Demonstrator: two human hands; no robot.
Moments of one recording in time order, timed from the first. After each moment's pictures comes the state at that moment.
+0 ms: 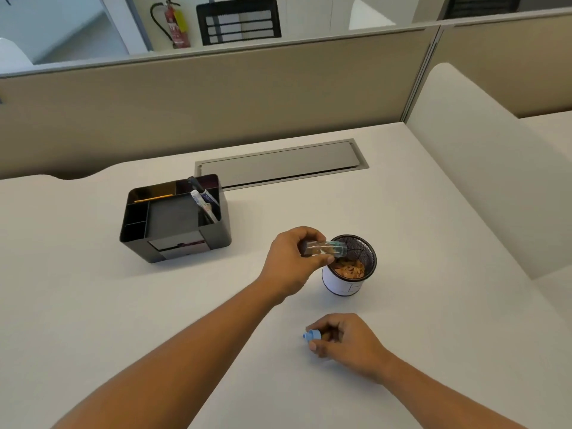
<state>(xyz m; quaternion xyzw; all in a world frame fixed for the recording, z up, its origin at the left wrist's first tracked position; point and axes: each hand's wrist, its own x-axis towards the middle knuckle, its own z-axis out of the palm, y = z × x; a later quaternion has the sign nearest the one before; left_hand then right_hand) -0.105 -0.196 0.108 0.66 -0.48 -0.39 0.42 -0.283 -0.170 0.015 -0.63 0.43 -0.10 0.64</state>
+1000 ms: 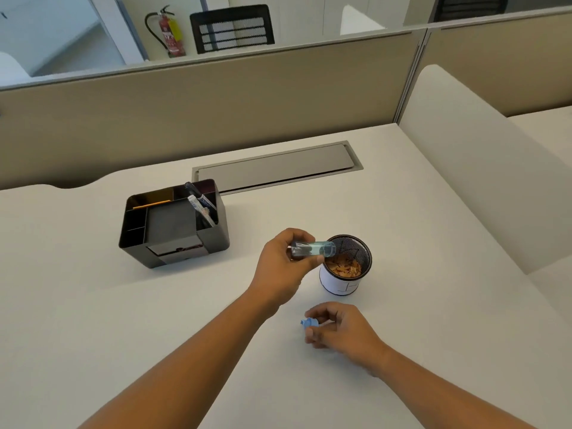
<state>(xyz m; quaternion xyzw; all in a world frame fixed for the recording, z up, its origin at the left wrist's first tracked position) -0.106 -0.178 0.117 0.66 -0.42 -0.41 0.47 -0.274 -0.171 0.030 -0.55 0.44 -0.15 0.69</state>
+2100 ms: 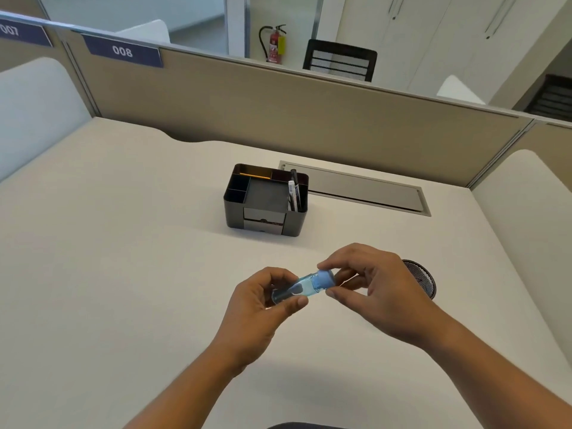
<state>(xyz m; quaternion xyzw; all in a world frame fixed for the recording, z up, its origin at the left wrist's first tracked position) -0.040 0.016 0.129 0.63 -0.32 -0.36 0.61 -0.188 -0.131 0.203 -0.89 0.20 -0.15 0.38</state>
